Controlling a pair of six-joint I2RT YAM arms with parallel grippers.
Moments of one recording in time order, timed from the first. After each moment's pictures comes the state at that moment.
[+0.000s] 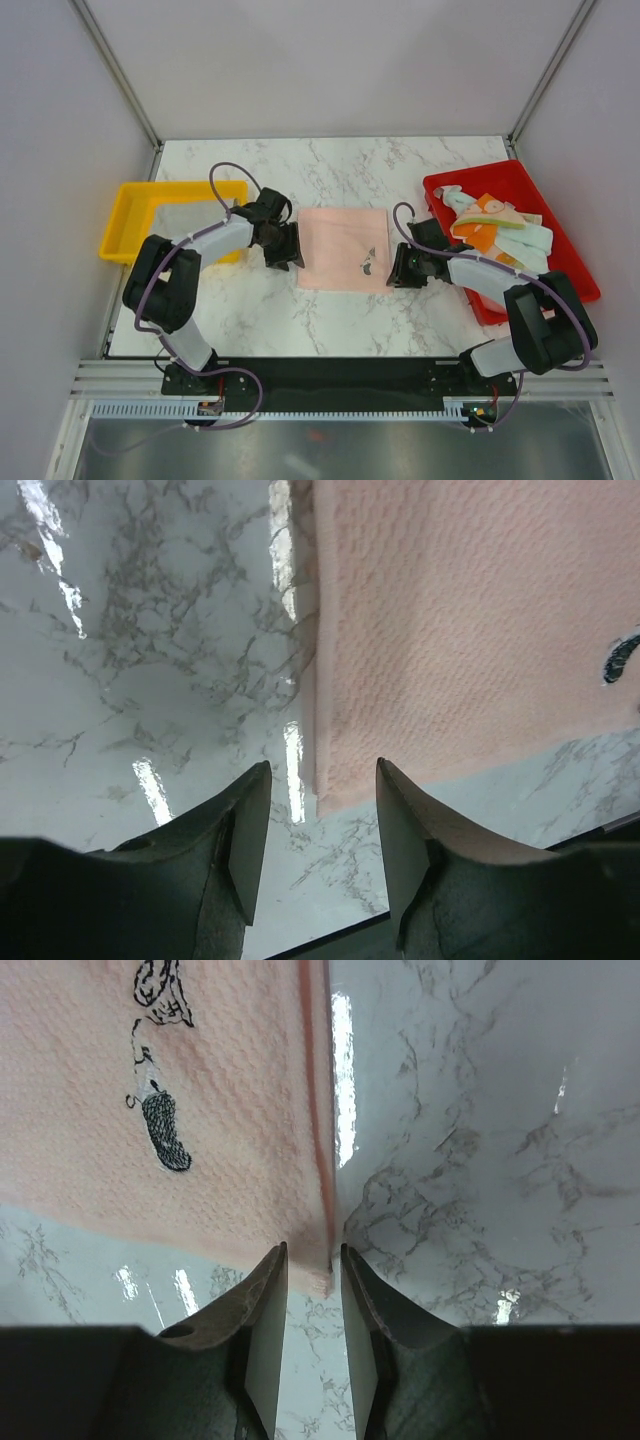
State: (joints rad) left arm -0.45 1.70 1.08 -0.55 0.22 -0.54; right arm 0.38 1.44 0.66 -0.30 -0.19 0.57
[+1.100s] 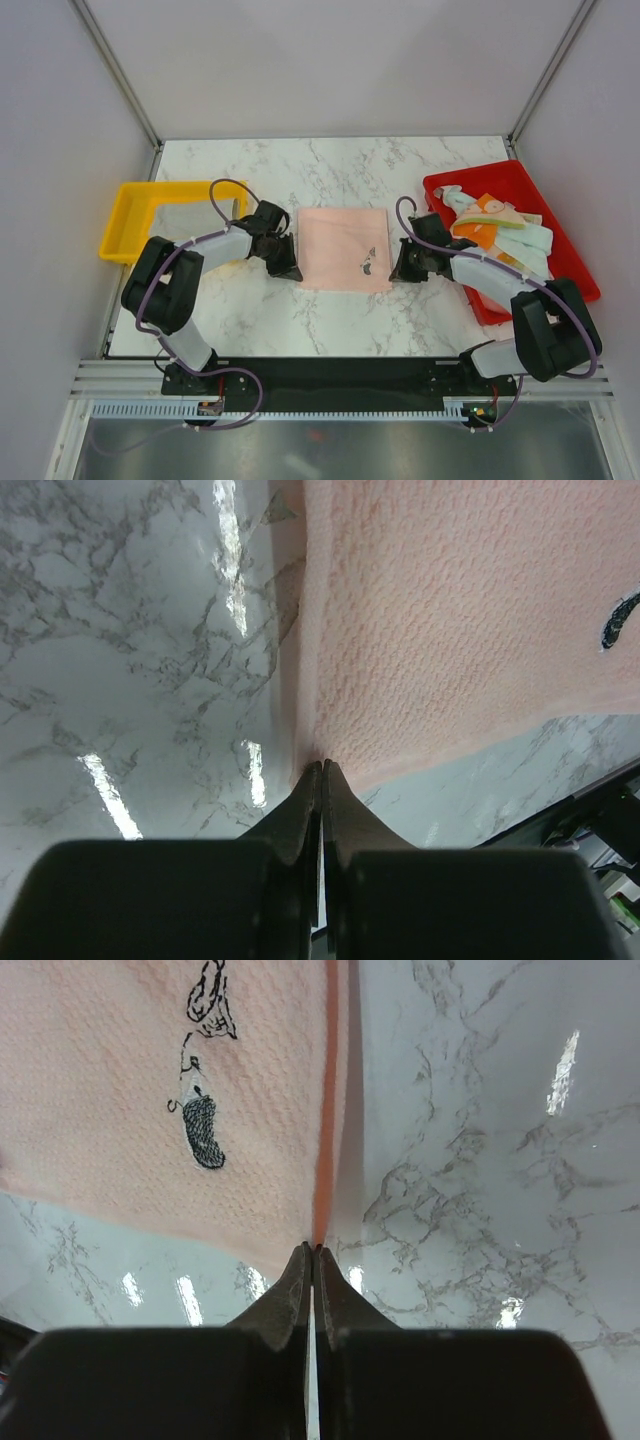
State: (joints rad) left arm -0.45 1.69 0.93 -0.41 0.34 -0.60; right arm 0.38 1.40 0.71 -0.35 -0.19 0.58
